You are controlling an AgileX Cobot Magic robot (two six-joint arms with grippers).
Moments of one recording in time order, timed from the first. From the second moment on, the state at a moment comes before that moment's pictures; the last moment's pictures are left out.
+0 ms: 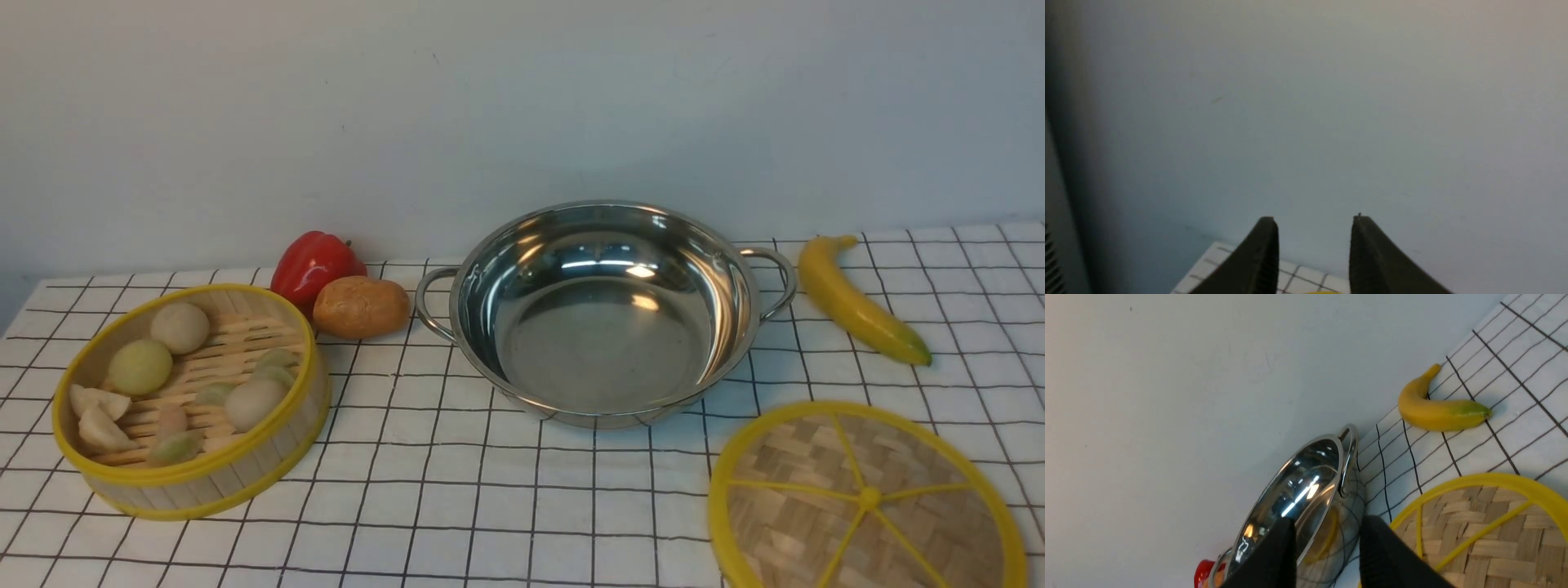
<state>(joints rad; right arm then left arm) 0.02 0.01 0.01 0.73 0.31 0.28 0.35 0.62 -0.63 -0.04 0.18 -0.13</state>
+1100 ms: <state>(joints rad) 0.02 0.01 0.01 0.75 0.44 0.28 0.53 1.56 -0.98 -0.29 0.56 0.16</state>
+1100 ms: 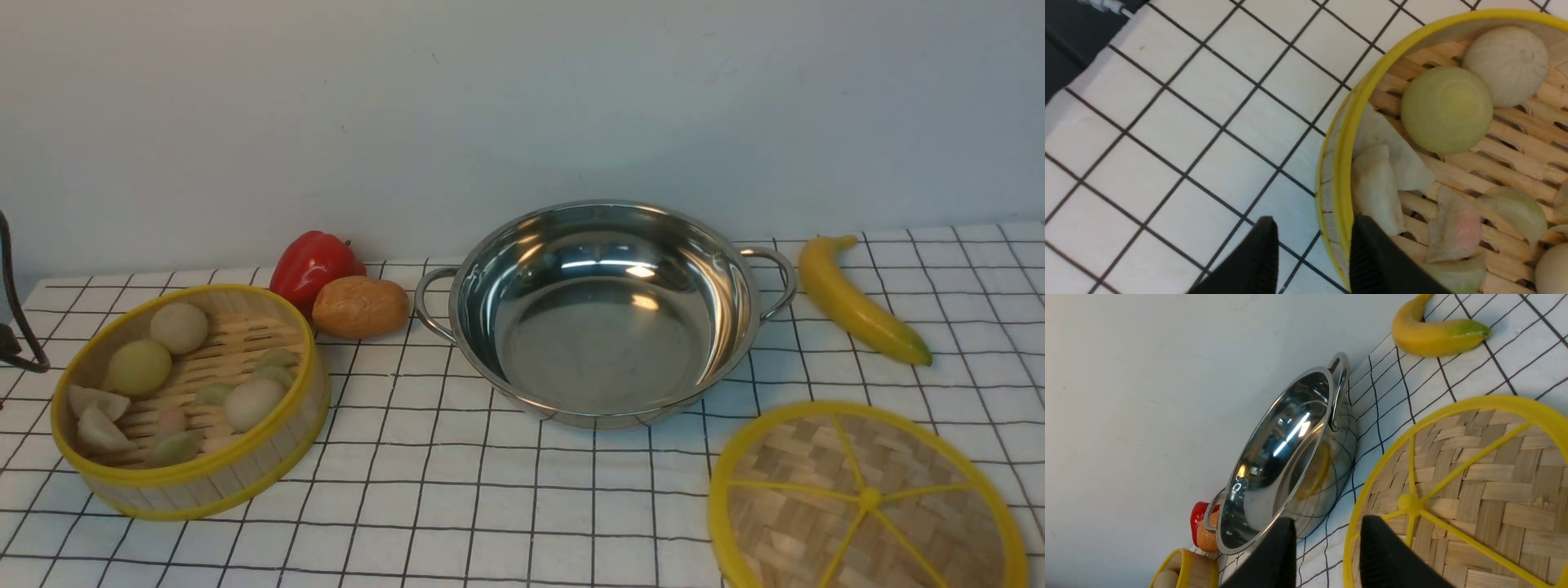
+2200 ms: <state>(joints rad) 0.02 0.01 0.01 0.75 0.45 0.28 0.53 1.79 -1.01 -0.69 0.47 0.42</state>
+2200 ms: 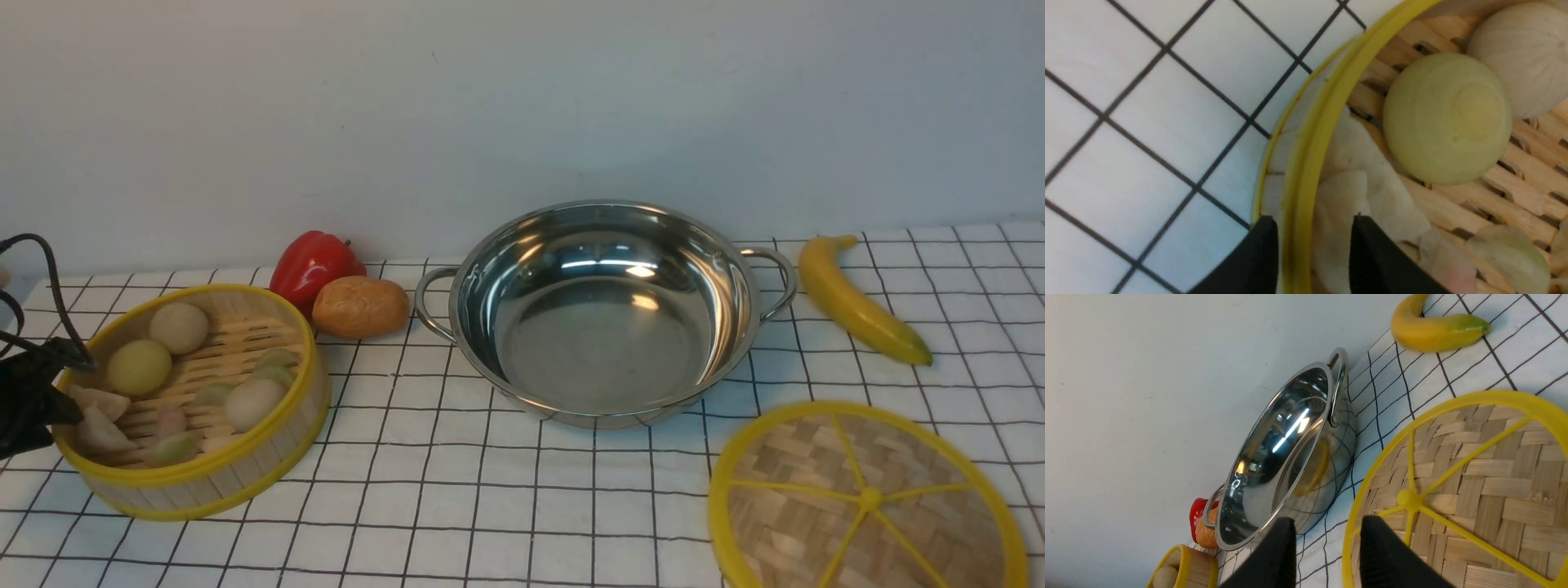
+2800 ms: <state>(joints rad) 0.02 0.01 0.01 0.75 0.45 0.28 0.53 1.83 -1.03 -0.61 0.45 0.43</state>
